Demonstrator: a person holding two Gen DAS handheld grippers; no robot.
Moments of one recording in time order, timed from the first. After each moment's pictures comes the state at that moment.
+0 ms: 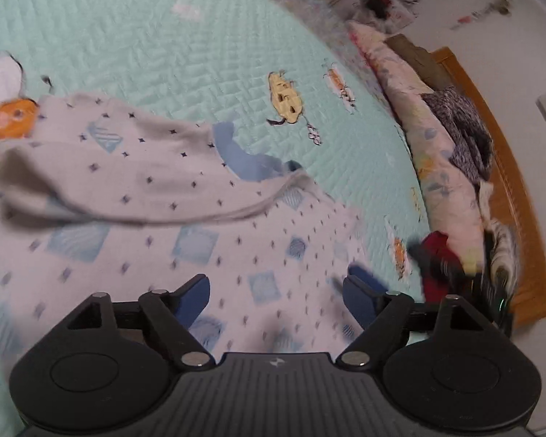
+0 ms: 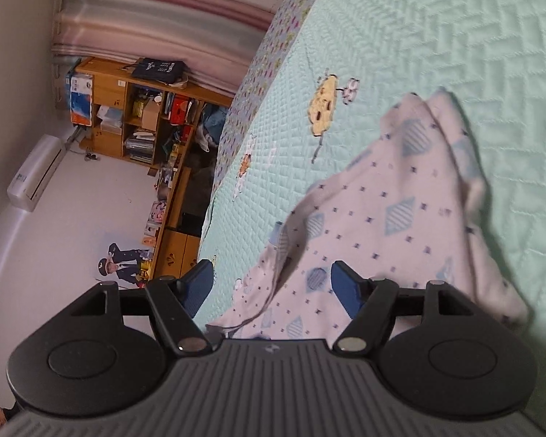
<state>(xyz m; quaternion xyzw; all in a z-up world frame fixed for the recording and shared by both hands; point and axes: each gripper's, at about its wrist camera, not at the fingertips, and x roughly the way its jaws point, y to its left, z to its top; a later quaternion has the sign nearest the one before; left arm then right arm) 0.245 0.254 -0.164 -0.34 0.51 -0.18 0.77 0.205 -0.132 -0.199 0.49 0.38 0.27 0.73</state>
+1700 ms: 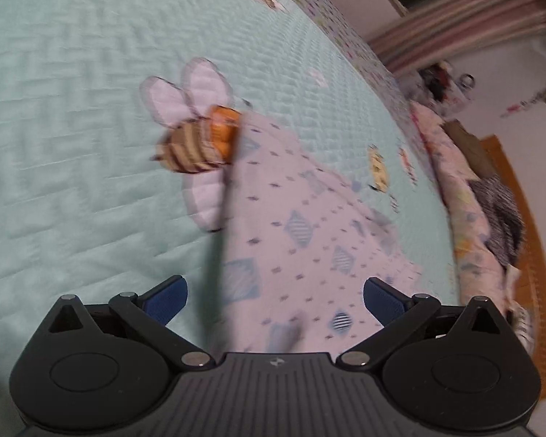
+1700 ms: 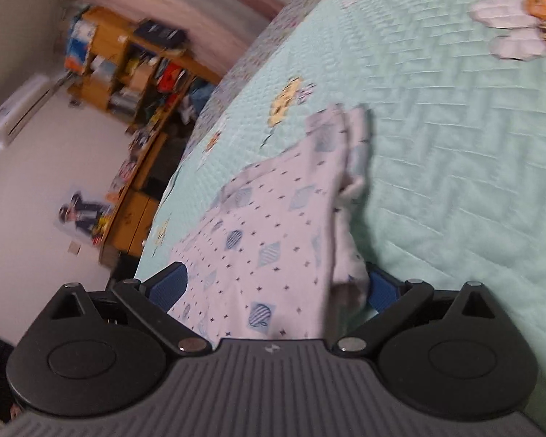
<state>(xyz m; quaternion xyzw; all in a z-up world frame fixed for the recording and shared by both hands) 0.150 0.351 -0.183 -0.40 0.44 -0.11 0.80 0.175 -0.167 -0.203 0.37 0.39 0.29 0.79</state>
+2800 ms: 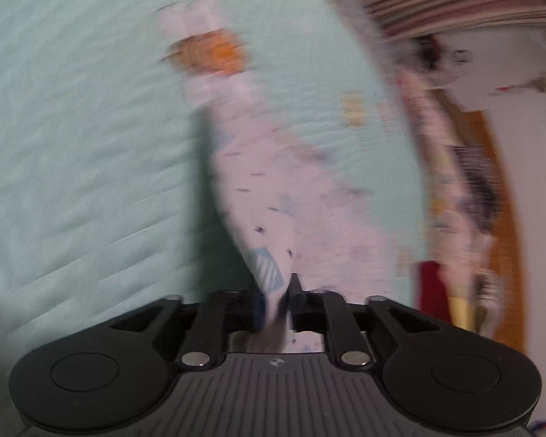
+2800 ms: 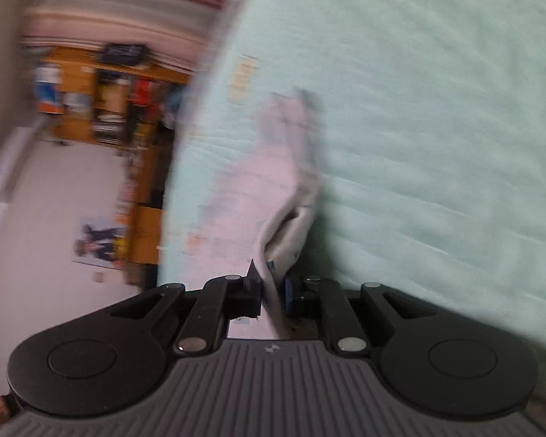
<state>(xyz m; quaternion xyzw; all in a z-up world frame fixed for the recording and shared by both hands) 0.081 0.336 -0.190 -0.41 0.51 -0.08 0.75 0.109 -0.222 -0.228 0.49 0.44 0.25 0.71</state>
